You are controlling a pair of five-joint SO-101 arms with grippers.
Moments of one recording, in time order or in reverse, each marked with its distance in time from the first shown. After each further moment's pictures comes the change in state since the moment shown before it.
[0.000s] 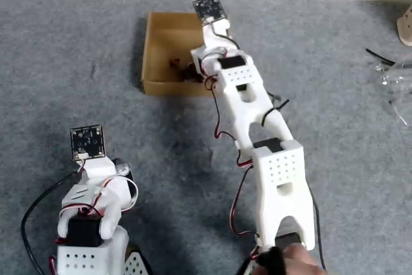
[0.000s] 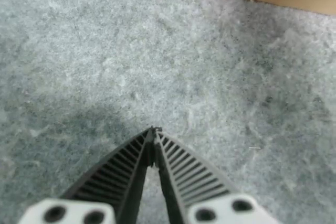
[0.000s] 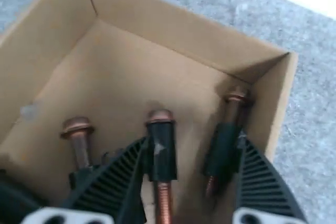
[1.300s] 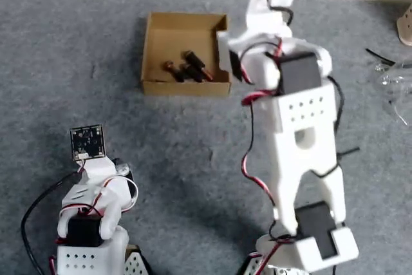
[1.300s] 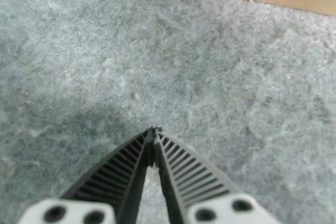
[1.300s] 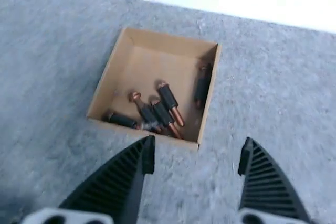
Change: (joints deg) left arm 0.0 0.0 0.0 0.0 0.0; right arm -1.5 -52.0 -1.6 51.8 -12.3
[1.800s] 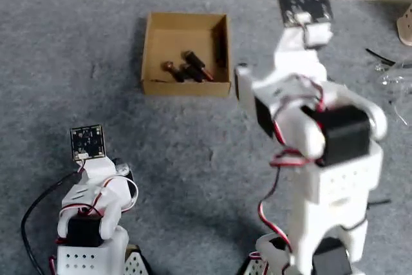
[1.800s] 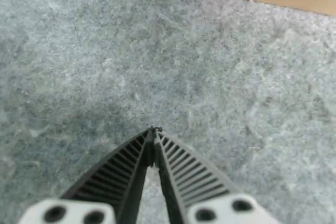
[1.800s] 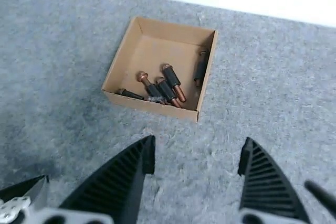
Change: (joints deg) left arm 0.0 0.0 0.0 0.0 0.0; right arm -0.4 -16.3 -0.1 14.2 0.0
